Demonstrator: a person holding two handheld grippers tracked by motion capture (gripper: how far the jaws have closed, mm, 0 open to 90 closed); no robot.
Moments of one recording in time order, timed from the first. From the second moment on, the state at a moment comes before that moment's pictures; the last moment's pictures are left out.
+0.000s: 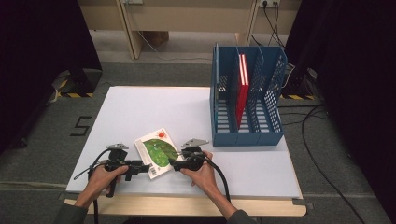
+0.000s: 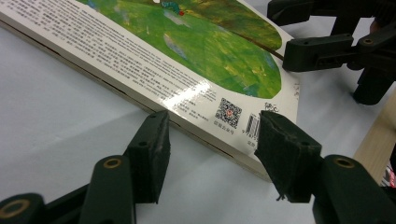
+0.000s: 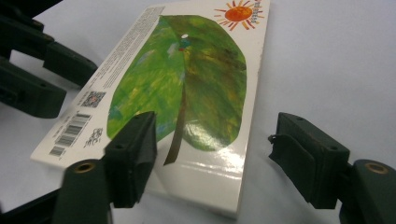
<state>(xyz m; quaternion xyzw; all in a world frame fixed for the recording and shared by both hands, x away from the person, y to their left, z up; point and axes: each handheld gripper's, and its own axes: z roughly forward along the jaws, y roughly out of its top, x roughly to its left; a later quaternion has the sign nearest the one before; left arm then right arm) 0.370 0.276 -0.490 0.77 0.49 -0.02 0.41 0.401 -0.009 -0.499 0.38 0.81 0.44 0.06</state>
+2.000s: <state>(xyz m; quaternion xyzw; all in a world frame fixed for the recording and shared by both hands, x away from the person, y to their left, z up) 0.356 0.271 -0.491 0.76 0.50 0.08 0.41 0.369 0.041 -0.414 0.29 0.77 0.56 0.07</state>
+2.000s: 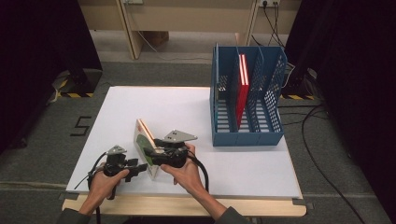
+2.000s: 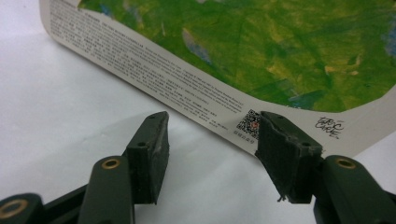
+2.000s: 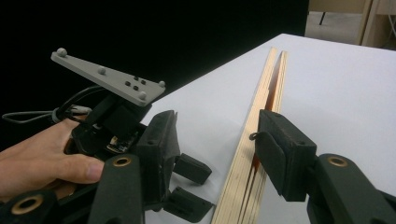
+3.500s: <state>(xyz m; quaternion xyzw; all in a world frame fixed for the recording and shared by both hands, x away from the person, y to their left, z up) 0.356 0.285 -0.484 0.72 0.52 0.12 0.45 0.358 0.032 -0.418 0.28 0.76 0.58 0.09</state>
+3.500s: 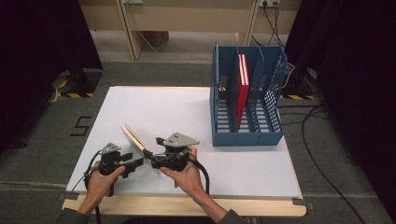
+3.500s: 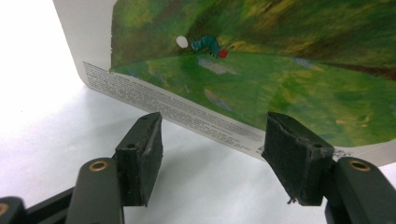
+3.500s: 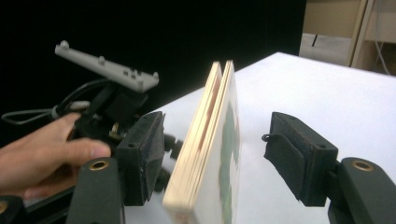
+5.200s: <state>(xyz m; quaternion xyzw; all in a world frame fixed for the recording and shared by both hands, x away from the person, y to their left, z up) 0.362 0.306 -0.487 0.70 0.55 0.13 0.44 0.382 0.038 -0.437 0.25 0.72 0.62 0.17</state>
